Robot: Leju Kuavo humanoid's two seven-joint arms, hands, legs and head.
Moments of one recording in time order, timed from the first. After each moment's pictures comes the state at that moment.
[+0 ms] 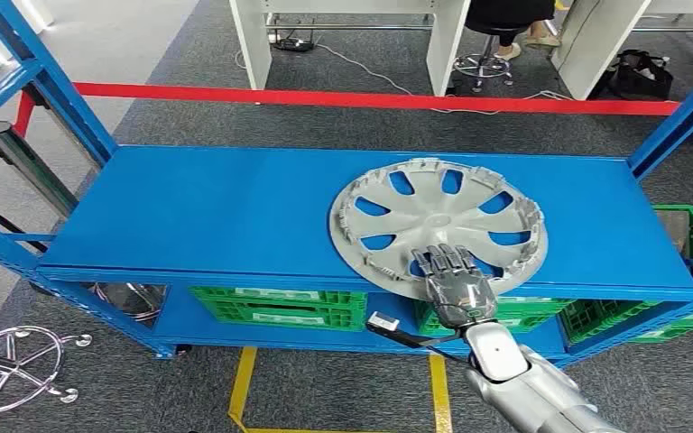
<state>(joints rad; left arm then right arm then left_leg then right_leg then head) -0.07 -0.09 -0.58 -0.19 0.31 0.27 -0.39 -0.20 -0.13 0.41 -1.00 1.57 -0.71 0.21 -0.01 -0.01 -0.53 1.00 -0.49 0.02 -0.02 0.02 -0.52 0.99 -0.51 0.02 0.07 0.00</state>
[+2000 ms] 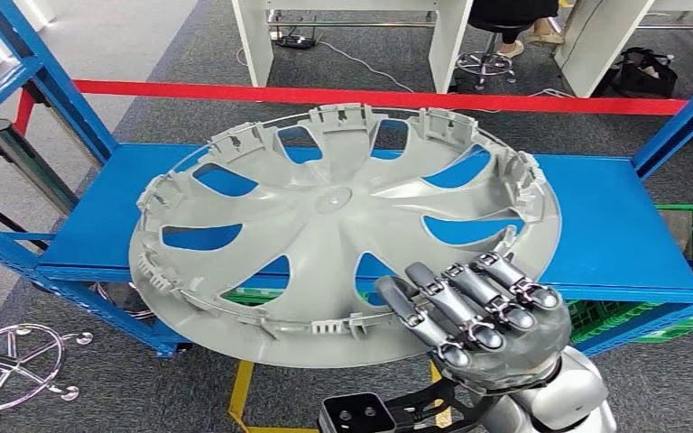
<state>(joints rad) -0.05 -0.11 -0.57 -0.19 0.38 0.28 -0.50 0.02 0.13 0.33 -2.20 1.57 -0.70 -0.55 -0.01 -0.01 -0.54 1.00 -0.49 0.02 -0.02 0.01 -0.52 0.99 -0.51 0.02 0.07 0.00</state>
